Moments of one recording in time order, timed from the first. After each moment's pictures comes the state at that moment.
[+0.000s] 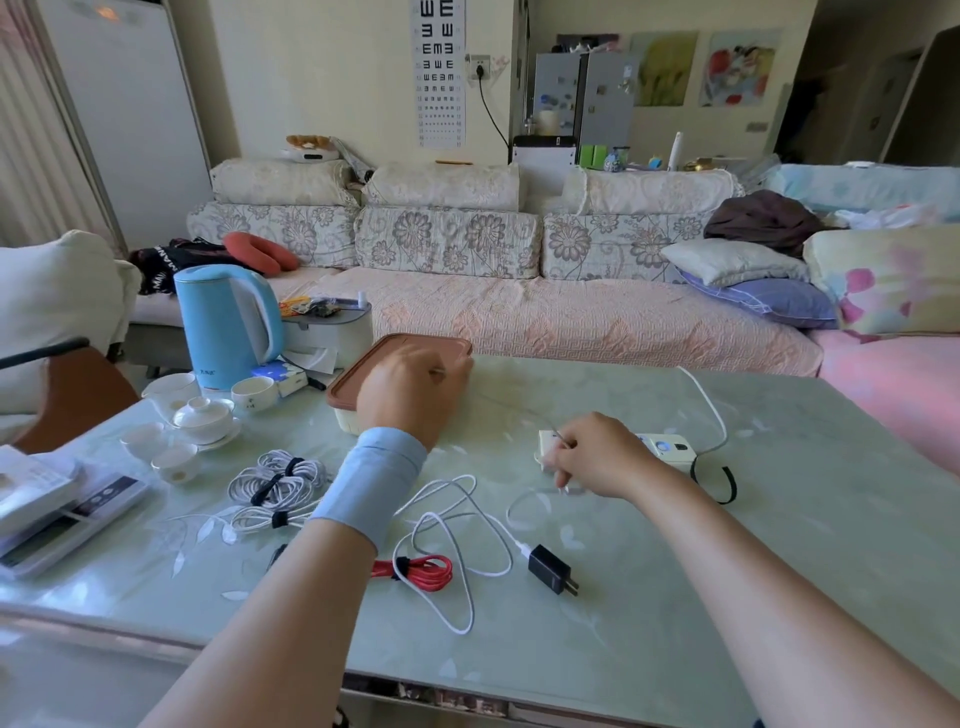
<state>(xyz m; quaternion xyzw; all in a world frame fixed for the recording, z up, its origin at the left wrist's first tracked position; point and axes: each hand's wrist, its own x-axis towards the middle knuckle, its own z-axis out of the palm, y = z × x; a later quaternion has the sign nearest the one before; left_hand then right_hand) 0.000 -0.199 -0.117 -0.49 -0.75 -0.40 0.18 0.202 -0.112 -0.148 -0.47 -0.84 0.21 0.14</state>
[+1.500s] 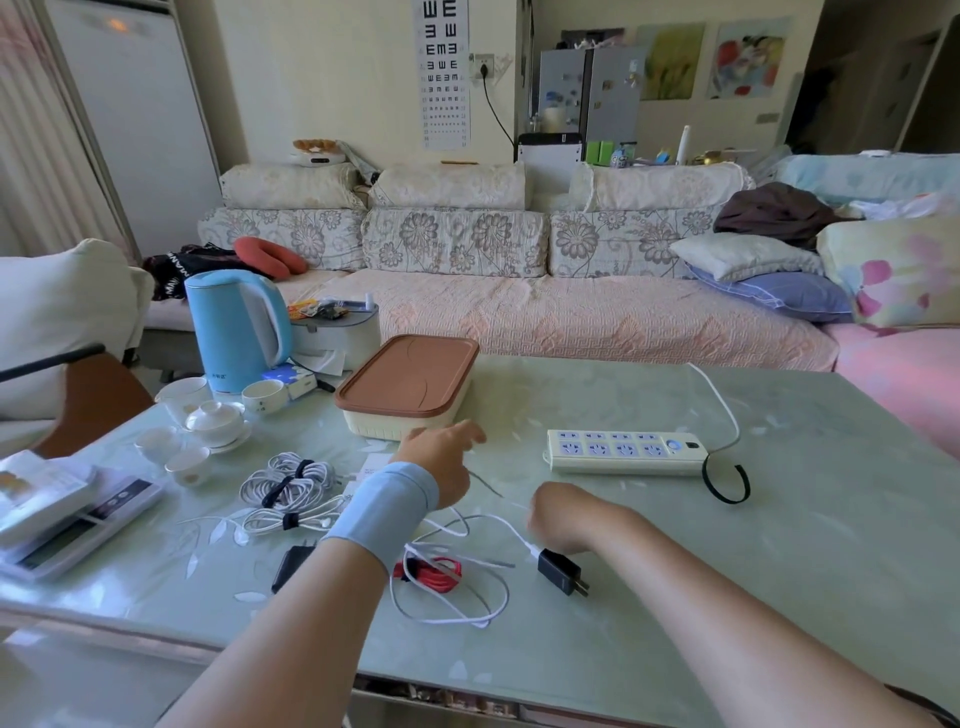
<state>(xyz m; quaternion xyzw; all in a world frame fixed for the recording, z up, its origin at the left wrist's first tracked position) -0.004 -0.196 -0.168 -0.62 -0.77 -0.14 -0.06 0.163 -0.127 -0.209 -0.45 -0.87 0.17 -0.11</state>
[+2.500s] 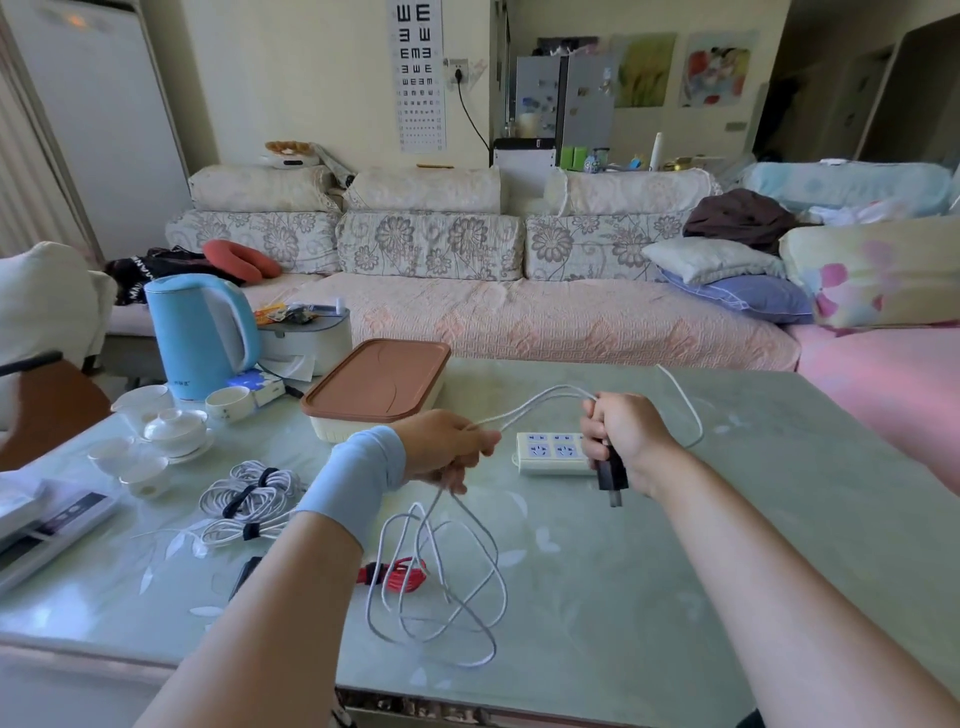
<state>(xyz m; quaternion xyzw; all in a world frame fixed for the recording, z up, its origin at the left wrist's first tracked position) 0.028 -0.182 -0.128 -0.52 -0.65 -0.32 -0.44 0.231 -0.095 -0.137 -0.45 -0.56 0.58 0.38</state>
